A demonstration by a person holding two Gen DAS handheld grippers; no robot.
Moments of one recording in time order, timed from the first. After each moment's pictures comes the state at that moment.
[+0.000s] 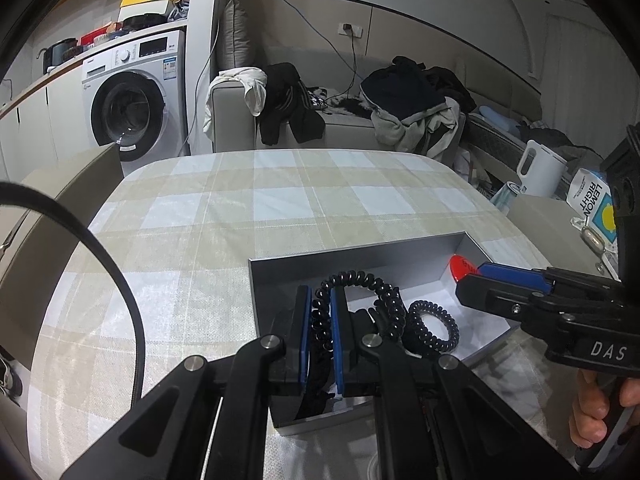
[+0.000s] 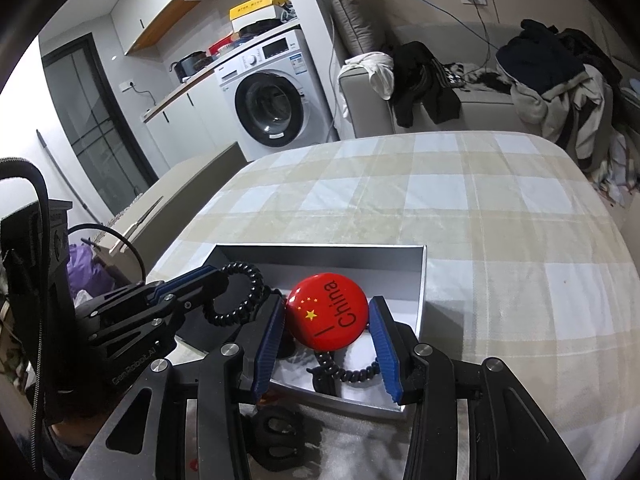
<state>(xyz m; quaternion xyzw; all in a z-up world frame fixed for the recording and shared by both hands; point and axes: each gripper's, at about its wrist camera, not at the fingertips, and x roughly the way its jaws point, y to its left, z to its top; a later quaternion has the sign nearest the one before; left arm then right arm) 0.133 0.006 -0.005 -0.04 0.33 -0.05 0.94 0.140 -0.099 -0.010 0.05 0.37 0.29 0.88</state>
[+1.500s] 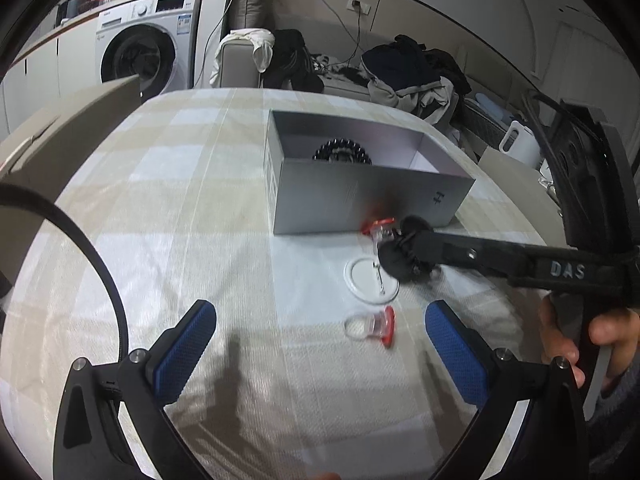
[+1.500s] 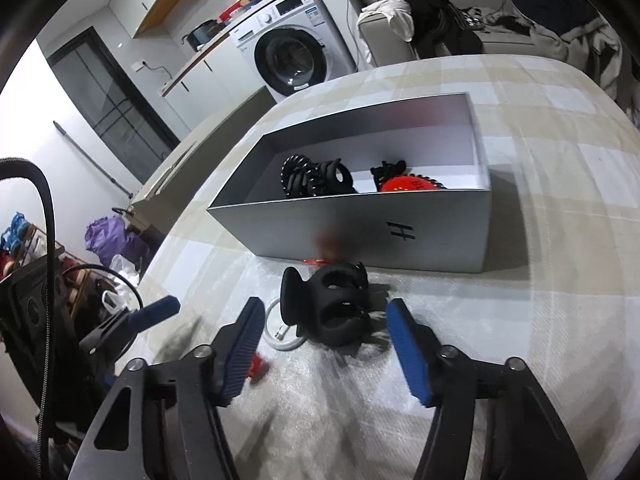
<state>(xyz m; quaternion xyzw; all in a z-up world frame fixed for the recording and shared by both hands) 0.040 0.005 -0.039 -0.09 0.38 -0.06 0.92 0.089 -0.087 -0.055 0.07 0.44 0.33 0.83</state>
